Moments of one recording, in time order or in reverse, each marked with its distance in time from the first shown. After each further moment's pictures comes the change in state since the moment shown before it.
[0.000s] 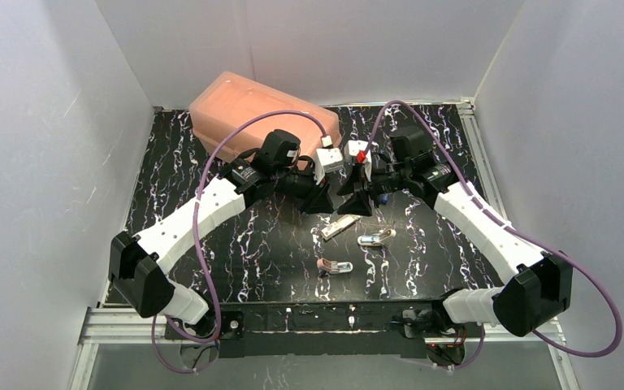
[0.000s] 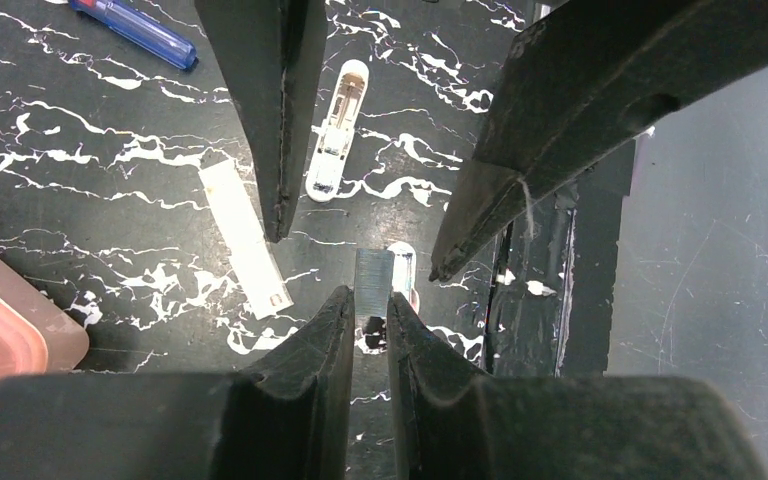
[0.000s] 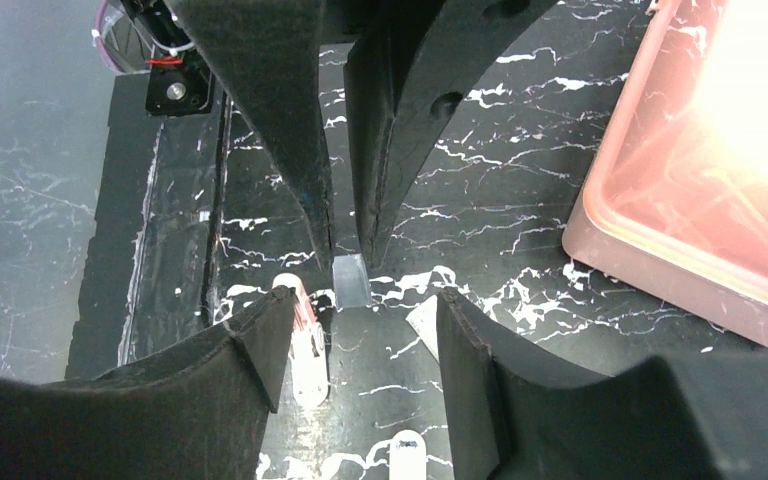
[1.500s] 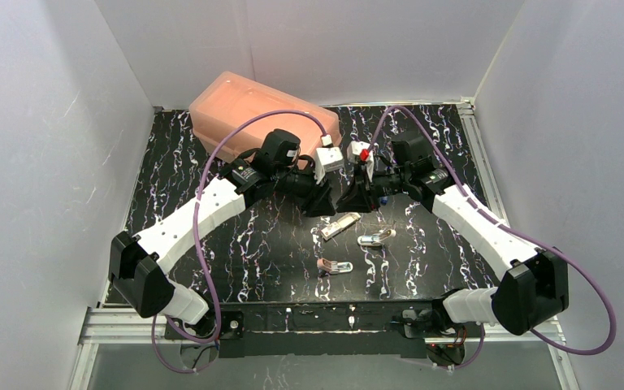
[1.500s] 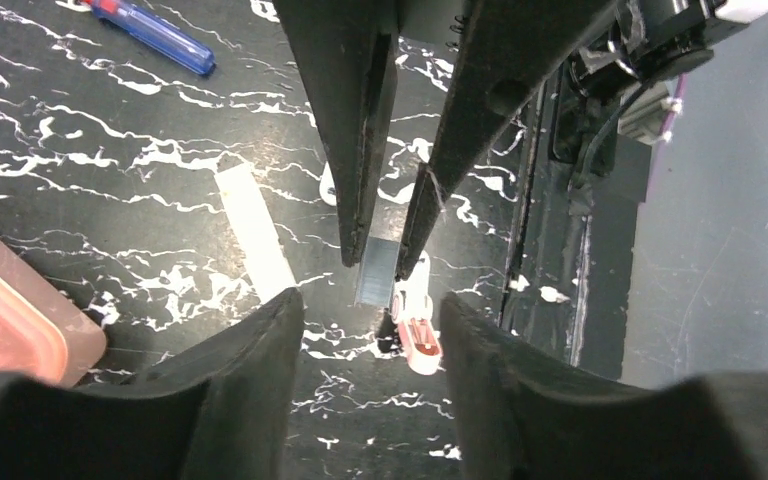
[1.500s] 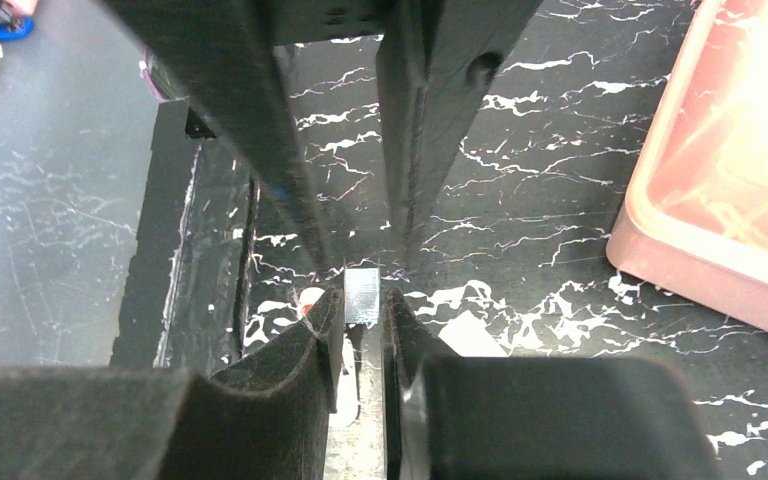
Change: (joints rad) left arm 0.000 0.000 -0.004 0.024 -0.010 -0.003; right arm -0.027 0.011 -0.087 0.124 -0.086 0.118
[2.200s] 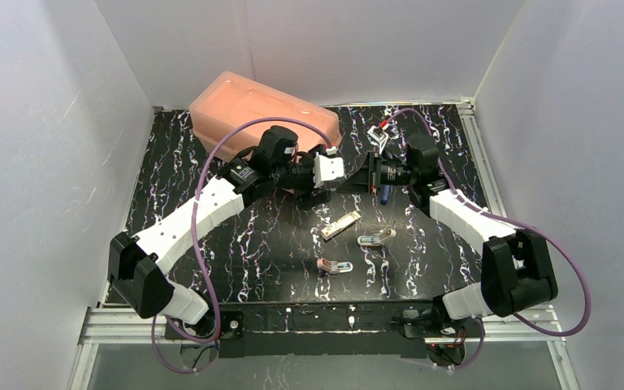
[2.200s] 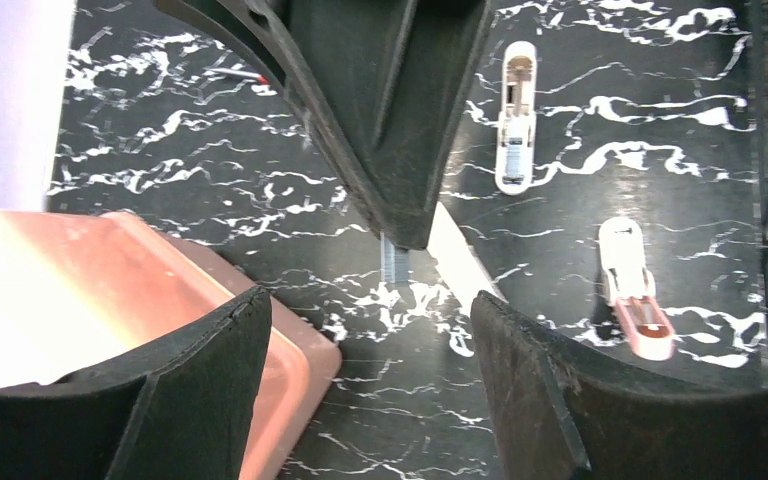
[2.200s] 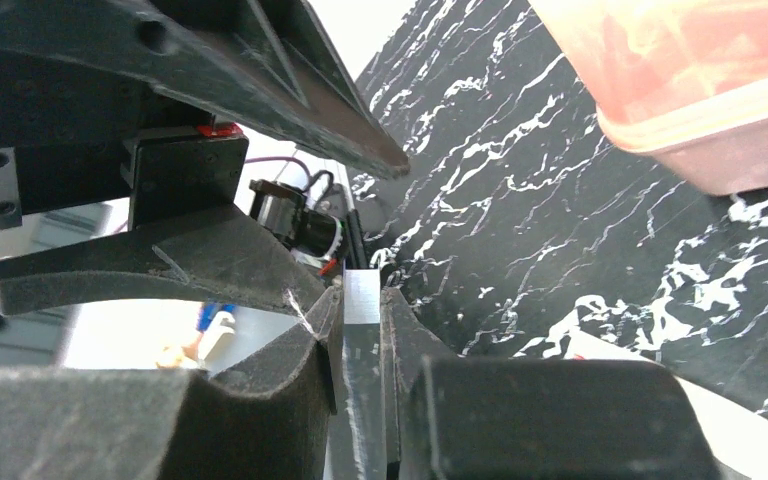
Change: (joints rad) left arm 0.013 -0.006 0.000 0.064 -0.129 0.462; right arm -0.134 0.093 -0.214 0.733 -0.017 1.096
